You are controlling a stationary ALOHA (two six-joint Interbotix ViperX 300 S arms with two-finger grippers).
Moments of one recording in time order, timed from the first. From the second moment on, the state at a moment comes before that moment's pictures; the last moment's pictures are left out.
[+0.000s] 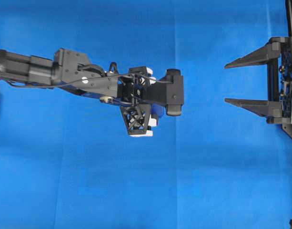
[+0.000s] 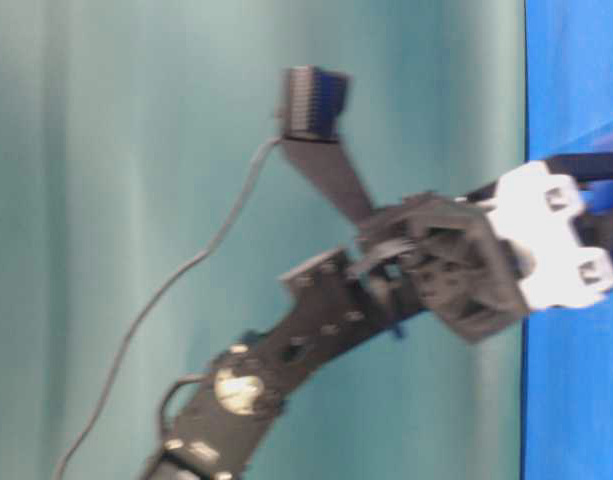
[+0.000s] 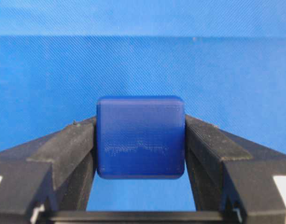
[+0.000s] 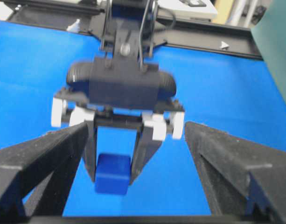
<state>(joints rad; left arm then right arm) 0.00 0.31 0.20 0.02 0.47 -0.02 -0.02 -0.88 1.15 0.00 -0.21 0.03</state>
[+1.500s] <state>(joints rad) 0.00 0.11 0.08 0.02 0.71 -0.01 -0.02 -0.88 1.15 0.00 -0.19 0.03</state>
